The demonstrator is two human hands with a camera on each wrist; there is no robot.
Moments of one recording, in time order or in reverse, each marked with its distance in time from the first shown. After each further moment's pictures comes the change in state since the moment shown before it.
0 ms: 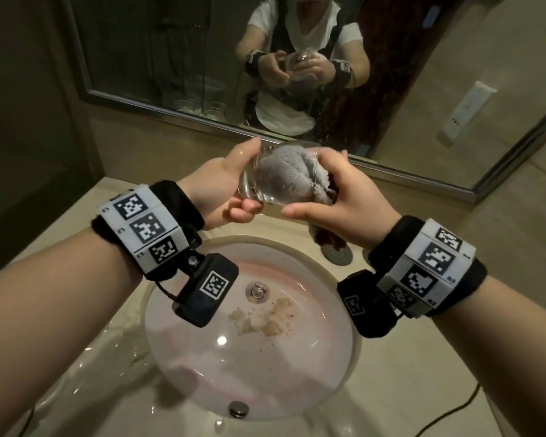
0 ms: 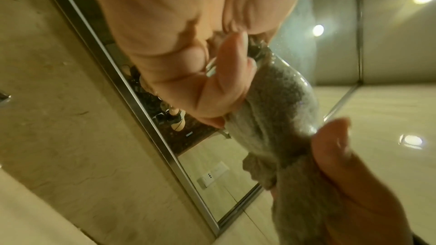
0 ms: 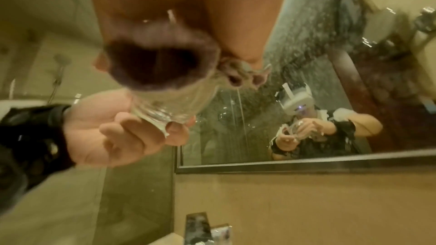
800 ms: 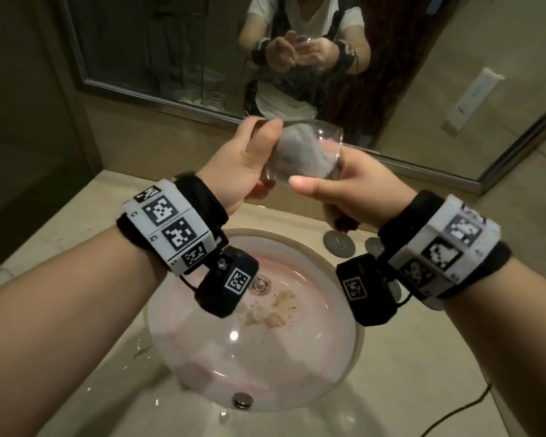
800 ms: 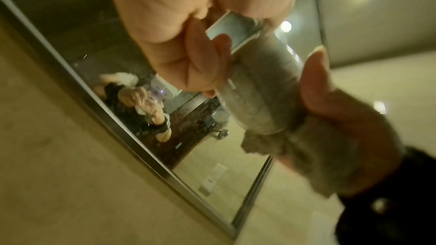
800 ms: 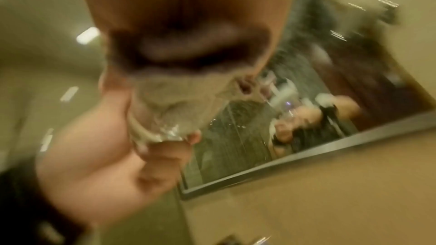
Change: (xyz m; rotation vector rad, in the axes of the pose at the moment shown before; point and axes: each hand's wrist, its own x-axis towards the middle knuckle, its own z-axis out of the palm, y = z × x) left_hand 0.004 -0.002 0.018 0.188 0.176 0.315; right_hand 0.006 -0.019 -0.010 0.132 -0.178 0.171
